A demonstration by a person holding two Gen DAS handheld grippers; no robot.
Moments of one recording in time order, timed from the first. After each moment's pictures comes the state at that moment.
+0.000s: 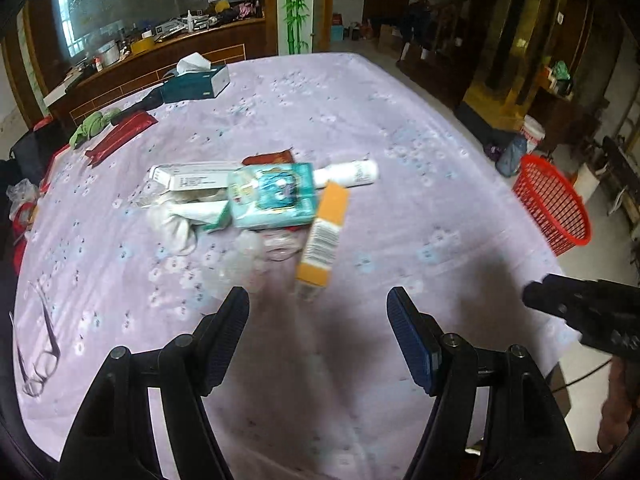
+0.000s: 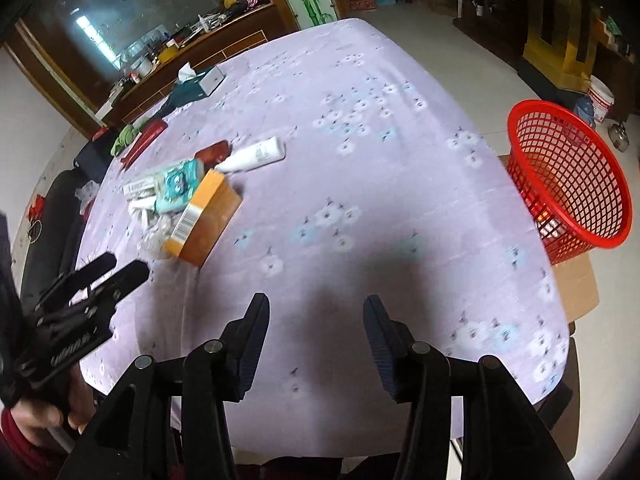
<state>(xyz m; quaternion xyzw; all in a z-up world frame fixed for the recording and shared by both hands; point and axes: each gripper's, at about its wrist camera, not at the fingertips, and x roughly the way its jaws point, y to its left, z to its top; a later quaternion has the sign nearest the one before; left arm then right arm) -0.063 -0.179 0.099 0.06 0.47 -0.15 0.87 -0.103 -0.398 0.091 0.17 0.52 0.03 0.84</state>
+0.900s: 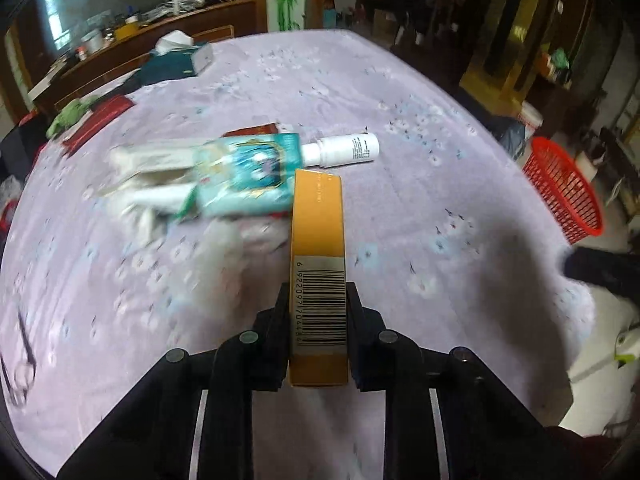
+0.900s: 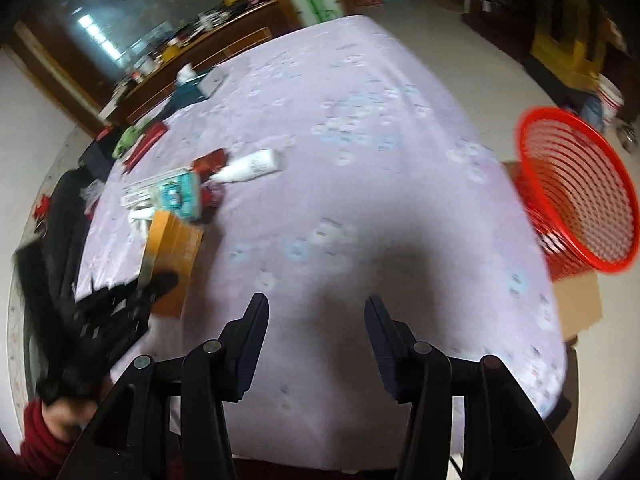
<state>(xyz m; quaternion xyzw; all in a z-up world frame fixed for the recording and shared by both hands) -0.054 -0.189 0.068 0.05 0.49 -0.15 0.86 -0.072 -0.411 0.092 0.17 0.52 0.06 0.83</state>
